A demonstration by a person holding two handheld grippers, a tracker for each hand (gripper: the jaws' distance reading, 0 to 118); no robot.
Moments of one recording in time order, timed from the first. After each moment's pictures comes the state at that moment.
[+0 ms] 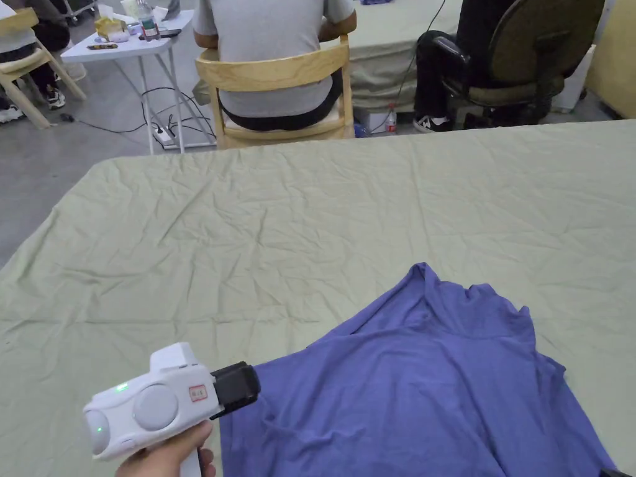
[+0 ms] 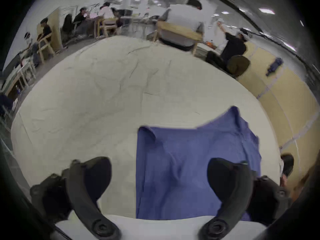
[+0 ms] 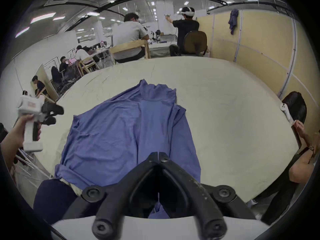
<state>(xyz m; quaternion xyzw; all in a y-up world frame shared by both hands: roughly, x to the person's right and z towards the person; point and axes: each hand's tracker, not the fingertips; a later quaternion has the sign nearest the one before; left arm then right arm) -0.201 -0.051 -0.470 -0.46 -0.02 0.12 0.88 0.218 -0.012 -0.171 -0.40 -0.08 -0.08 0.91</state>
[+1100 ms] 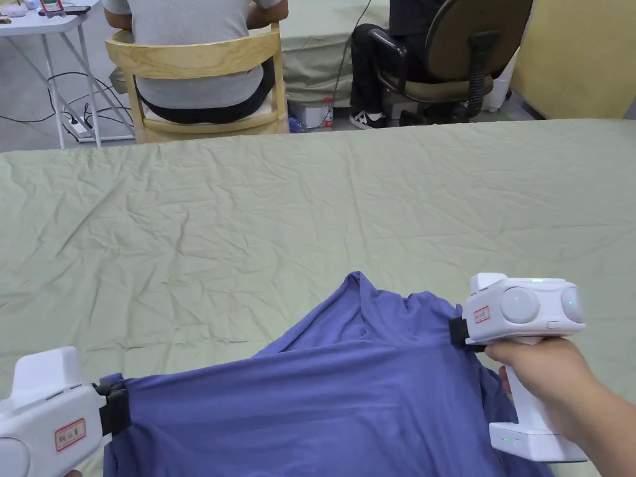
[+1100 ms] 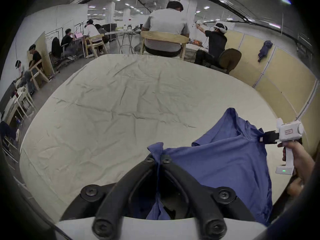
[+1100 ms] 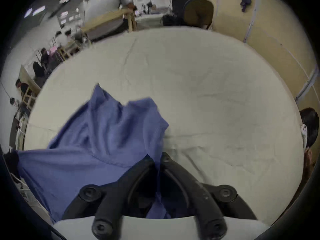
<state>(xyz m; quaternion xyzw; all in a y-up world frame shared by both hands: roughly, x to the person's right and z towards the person) -0.189 0.005 -0.452 -0.41 -0.09 0.03 0.91 0.309 -0.066 -0.452 -0.48 -0.10 -0.10 0.87</state>
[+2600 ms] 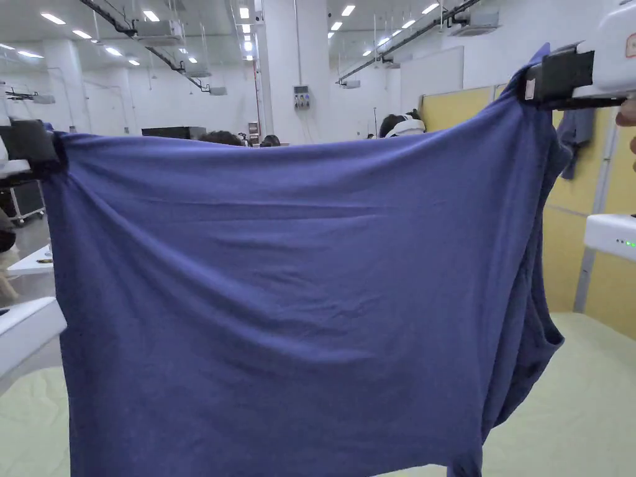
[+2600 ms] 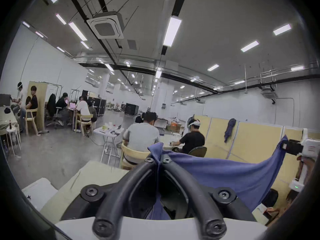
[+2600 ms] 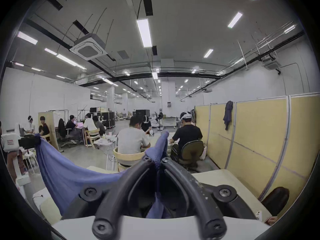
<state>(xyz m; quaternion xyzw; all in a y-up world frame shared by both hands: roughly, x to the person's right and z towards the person) -0.196 0.490 -0.401 -0.02 -0.16 0.10 0.98 0.295 0.521 -0.262 -0.02 -0.09 -0.01 1.00</state>
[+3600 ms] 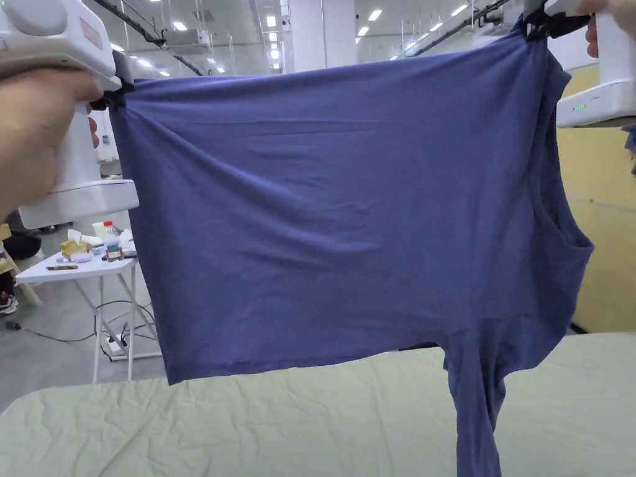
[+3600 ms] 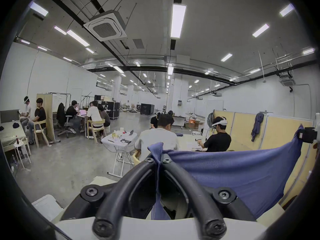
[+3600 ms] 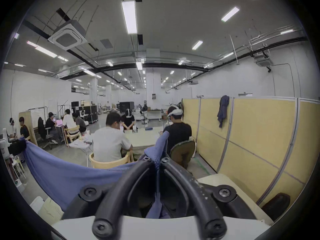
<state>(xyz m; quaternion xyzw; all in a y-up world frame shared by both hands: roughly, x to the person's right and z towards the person) -0.096 0.495 -0.680 -0.04 -0.07 0.04 1.00 0.371 0.532 -0.560 -0.08 -0.18 -0.02 0.98</state>
